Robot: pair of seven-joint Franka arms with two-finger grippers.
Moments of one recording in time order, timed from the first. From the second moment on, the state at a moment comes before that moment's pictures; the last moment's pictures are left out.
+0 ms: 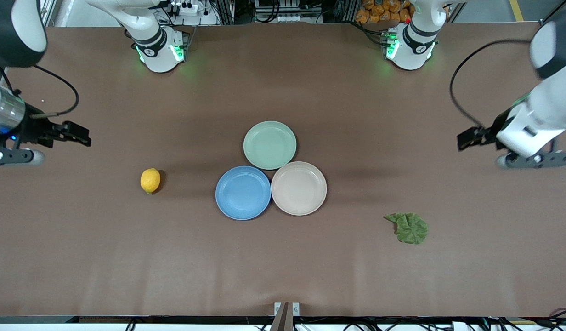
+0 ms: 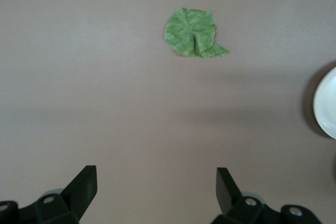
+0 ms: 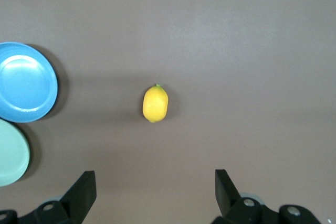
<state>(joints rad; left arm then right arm) 0.07 0.13 -0.19 -1.75 0.03 1.84 -0.13 0.00 0.13 0.03 -1.60 0.00 1.66 0.00</state>
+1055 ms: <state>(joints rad) 0.02 0.68 -0.19 -1.69 0.08 2.40 -0.13 0.03 0.50 0.04 -1.83 0.00 2.18 0.04</state>
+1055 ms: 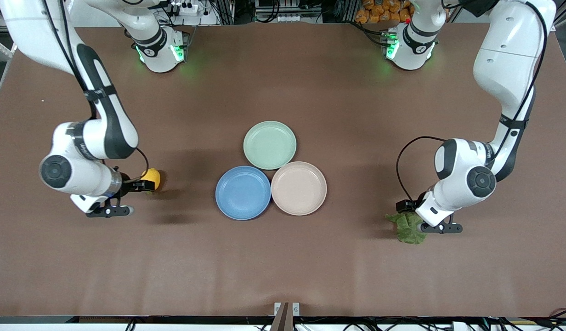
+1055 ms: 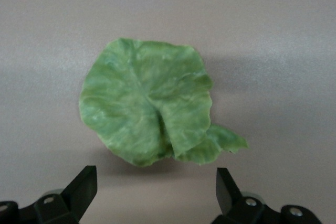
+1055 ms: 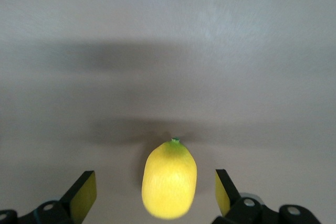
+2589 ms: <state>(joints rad) -0.06 0.69 -0.20 -1.59 0.19 2.36 -0.14 0.06 0.56 0.09 -1.76 0.00 2.09 0.25</state>
